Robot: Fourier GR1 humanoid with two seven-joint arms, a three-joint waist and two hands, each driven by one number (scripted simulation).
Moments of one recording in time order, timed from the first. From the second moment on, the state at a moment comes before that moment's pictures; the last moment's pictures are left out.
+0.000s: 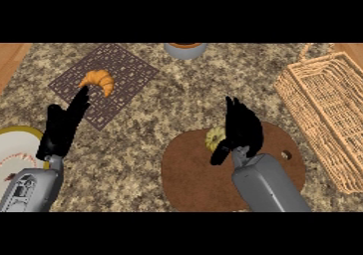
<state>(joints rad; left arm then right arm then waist) -0.23 0.28 -0.02 -1.35 -0.03 0.06 0.21 -0.42 0.00 0.34 -1.41 0.90 0.21 0.96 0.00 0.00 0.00</state>
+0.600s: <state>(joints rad) -0.23 0.25 0.02 -1.37 -0.06 0.03 0.23 -0.42 0.00 0.36 -1.28 0.90 0.12 0.91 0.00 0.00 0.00</state>
